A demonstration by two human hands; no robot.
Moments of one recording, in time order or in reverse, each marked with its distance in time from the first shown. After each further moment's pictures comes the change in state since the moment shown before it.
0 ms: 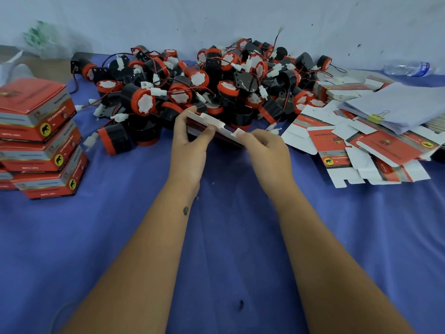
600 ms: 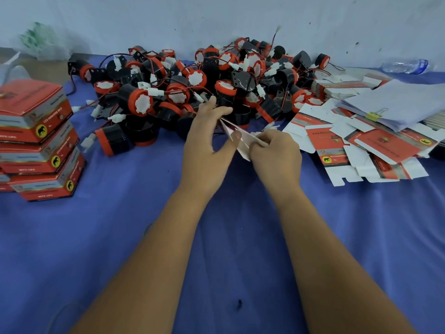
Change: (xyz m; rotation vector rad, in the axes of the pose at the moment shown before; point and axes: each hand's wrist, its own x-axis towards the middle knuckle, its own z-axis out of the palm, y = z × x) left_hand -0.016 0.006 0.014 0.440 -0.177 0.418; right_hand 0.009 0.008 -0.007 -0.306 0.151 0.036
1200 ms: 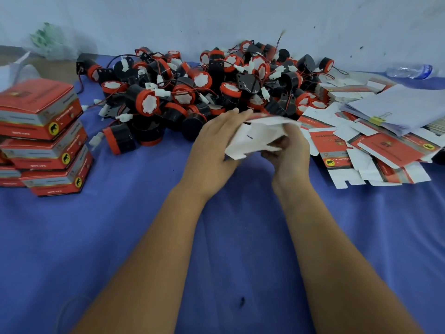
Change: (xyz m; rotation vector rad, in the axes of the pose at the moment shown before) left_hand 0.005 -0.012 -0.006 0.204 -0.185 0.181; right_hand 0.002 -0.006 -0.006 1.035 0.014 0.271
